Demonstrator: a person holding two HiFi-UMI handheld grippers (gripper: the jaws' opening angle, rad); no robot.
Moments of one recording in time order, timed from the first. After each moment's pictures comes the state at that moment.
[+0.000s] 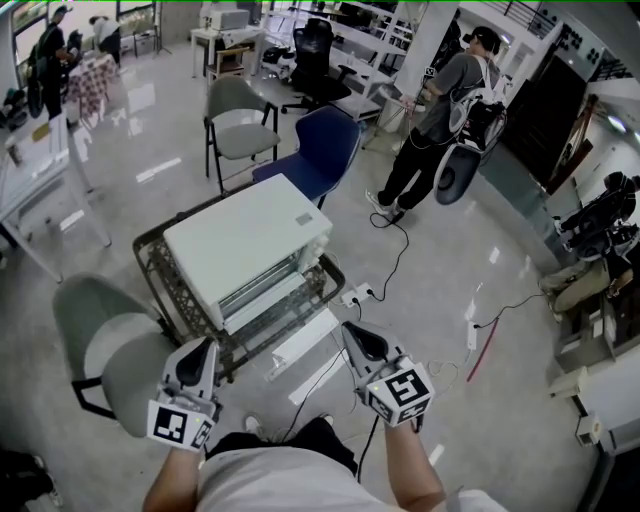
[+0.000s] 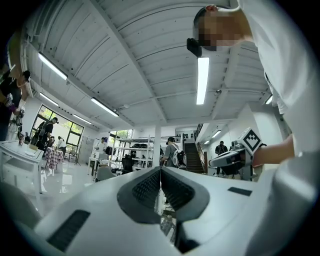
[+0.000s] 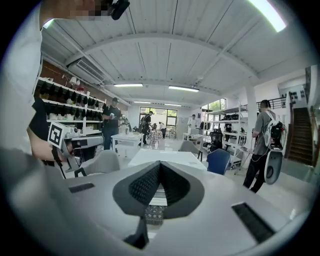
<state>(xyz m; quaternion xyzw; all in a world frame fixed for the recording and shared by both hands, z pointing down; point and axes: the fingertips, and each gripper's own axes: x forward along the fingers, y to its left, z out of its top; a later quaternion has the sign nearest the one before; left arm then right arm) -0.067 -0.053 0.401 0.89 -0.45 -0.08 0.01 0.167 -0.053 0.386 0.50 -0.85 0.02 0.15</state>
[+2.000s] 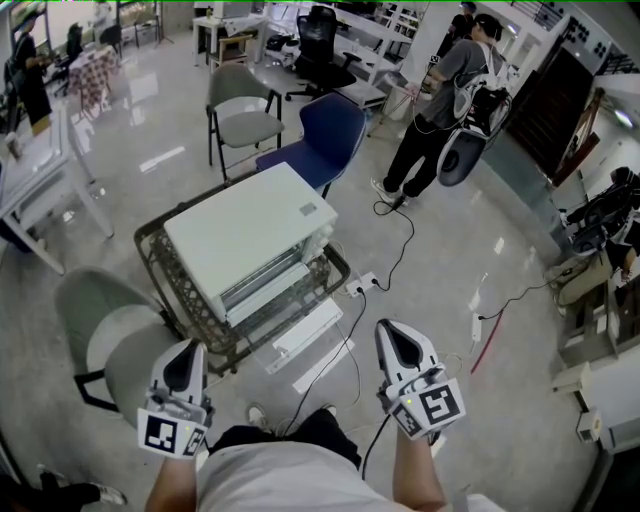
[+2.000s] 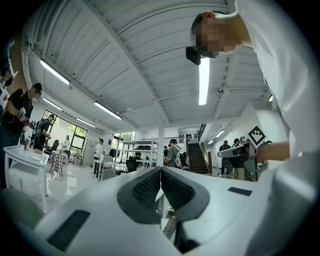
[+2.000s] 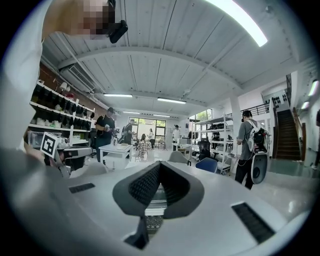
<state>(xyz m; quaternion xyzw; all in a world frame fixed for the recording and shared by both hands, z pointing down) -0.088 -0.044 0.389 0.88 -0.47 -0.08 0.00 0.203 -0.033 0.342 0.56 -0.83 0.00 0.08</state>
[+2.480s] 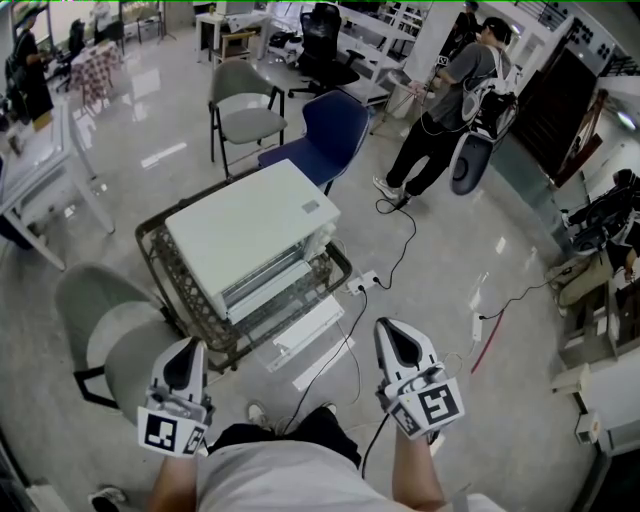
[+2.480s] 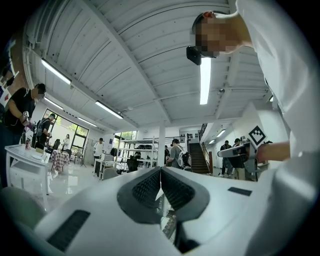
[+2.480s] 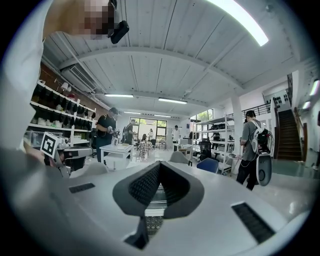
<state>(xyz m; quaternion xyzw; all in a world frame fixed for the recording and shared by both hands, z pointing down) -0.092 -0.045 0.395 0.88 -0.47 -0.08 0.00 0.196 -0.037 0.344 0.55 -0.83 0.00 0.08</state>
